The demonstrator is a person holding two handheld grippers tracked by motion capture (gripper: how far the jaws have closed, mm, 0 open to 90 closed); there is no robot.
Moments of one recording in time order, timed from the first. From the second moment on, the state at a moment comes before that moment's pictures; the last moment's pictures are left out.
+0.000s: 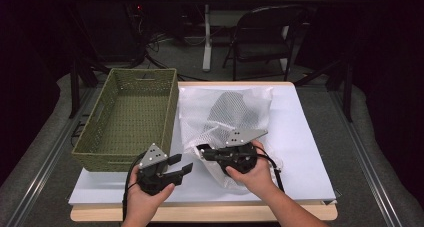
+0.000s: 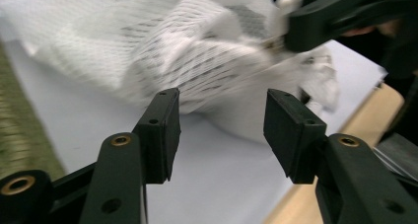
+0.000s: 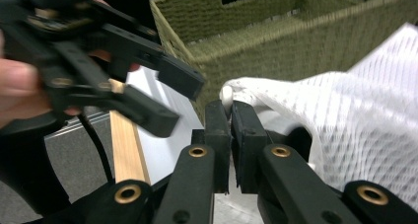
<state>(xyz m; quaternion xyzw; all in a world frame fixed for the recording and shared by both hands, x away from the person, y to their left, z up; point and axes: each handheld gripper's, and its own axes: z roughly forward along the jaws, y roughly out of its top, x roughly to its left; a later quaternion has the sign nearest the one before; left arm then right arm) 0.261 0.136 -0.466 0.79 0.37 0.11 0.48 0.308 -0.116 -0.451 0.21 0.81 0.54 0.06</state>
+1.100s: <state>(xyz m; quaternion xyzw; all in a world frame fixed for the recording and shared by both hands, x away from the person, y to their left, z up) 0.269 0.105 -0.496 0.84 0.33 0.10 0.42 0.310 -0.123 -0.482 0.23 0.82 0.53 -0.01</state>
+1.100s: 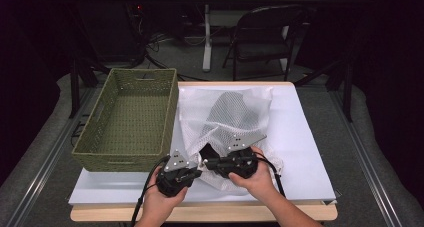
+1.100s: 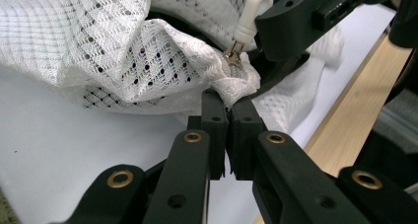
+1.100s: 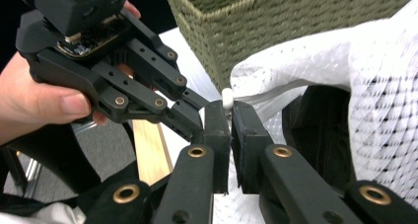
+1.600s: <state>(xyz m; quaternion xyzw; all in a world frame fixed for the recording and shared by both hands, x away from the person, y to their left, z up) 0.272 0.107 -0.505 0.84 0.33 0.09 0.42 0.315 -0.117 -0.487 0.23 0.83 0.51 -0.02</state>
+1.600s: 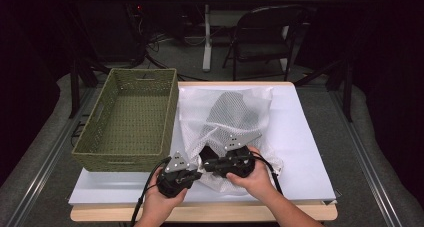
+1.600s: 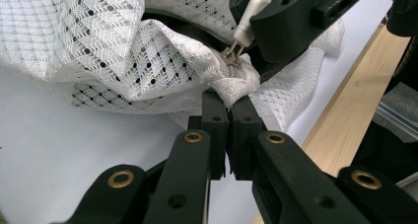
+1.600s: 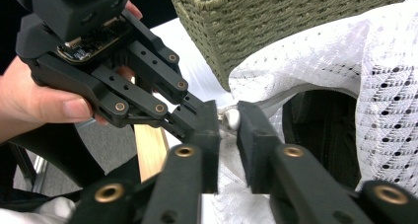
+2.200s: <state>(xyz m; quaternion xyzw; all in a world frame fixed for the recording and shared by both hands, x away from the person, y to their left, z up) 0.257 0.137 -0.496 0.80 0.38 0.06 0.46 0.325 -0.093 -0.487 0.22 0.81 0.53 -0.07</state>
